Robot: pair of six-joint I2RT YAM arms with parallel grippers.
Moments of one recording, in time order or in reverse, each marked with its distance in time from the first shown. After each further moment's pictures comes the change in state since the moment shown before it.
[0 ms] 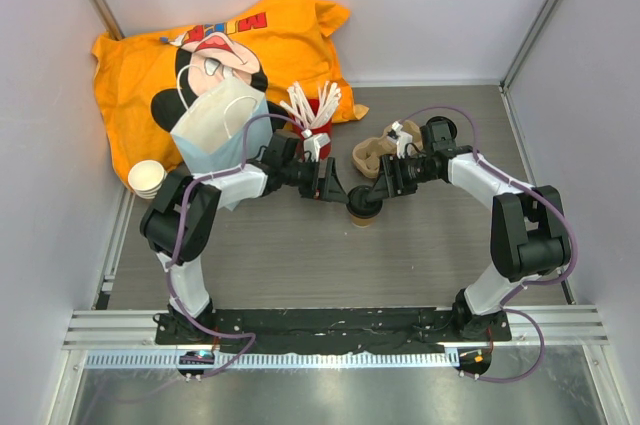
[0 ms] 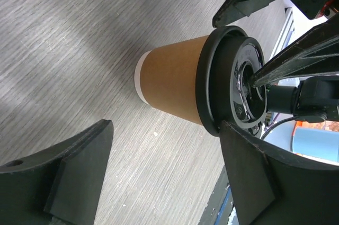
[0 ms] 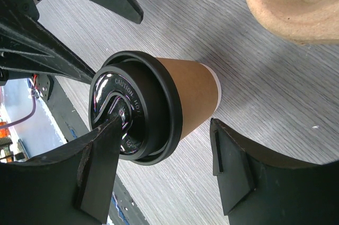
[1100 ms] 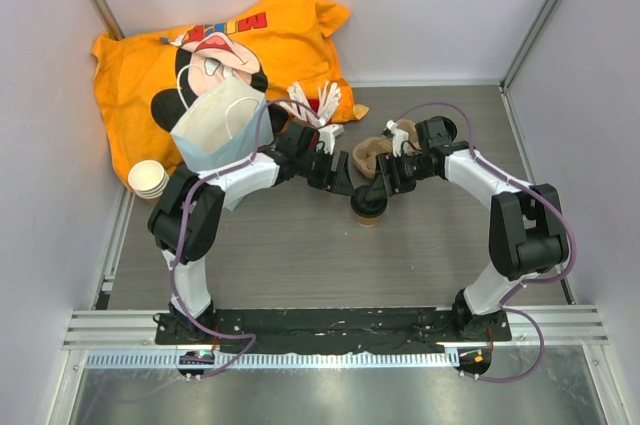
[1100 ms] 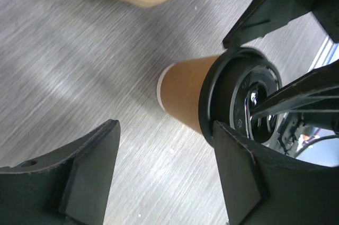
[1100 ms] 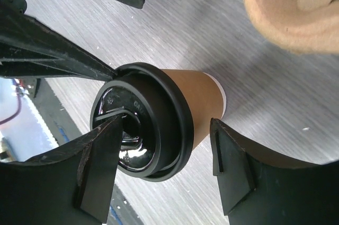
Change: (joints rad) left arm -0.065 0.034 0.190 -0.197 -0.192 0.140; right arm 0.021 0.011 0.042 -0.044 0.048 -0.034
